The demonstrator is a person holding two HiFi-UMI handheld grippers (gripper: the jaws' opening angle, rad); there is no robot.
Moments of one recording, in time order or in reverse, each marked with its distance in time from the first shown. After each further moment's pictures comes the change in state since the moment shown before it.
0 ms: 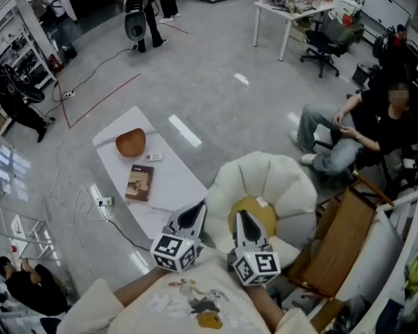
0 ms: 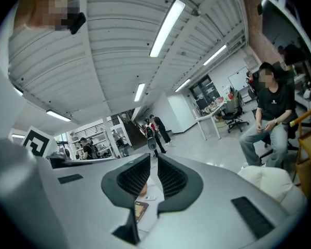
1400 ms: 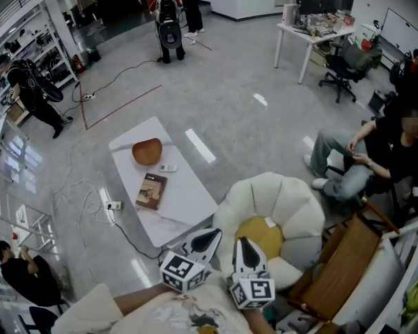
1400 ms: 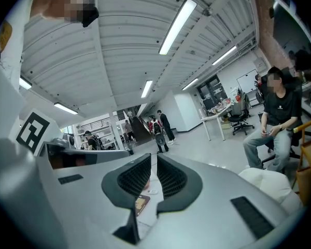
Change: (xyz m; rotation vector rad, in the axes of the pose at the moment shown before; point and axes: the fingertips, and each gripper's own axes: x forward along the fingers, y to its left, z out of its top) left arm -0.017 -0.043 -0.013 0.020 0.041 -0.060; right arm -0.027 0.020 -0.017 -0.075 0.041 0.038
